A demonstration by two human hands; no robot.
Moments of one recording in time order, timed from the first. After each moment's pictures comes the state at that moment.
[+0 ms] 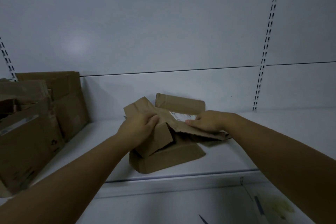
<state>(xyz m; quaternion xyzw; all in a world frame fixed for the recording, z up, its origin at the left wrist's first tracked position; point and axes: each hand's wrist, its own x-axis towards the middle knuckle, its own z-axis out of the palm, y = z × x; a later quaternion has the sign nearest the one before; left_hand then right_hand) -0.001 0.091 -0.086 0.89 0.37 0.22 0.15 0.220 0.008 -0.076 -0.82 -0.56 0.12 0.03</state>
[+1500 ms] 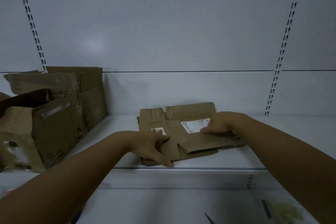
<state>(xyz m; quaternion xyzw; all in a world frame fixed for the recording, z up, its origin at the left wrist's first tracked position) -0.045 0.080 -0.085 0.93 0.32 -0.15 0.13 0.217 0.017 -0.083 -0.84 -0.53 0.07 -0.06</state>
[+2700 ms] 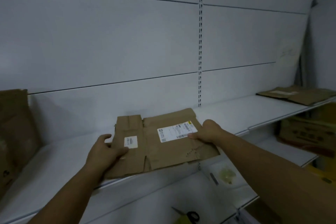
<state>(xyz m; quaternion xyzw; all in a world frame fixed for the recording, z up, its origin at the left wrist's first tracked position) -0.043 0.088 -0.128 0.76 0.40 0.28 0.42 0.201 -0.109 -0.116 -0.90 -0.24 0.11 0.33</state>
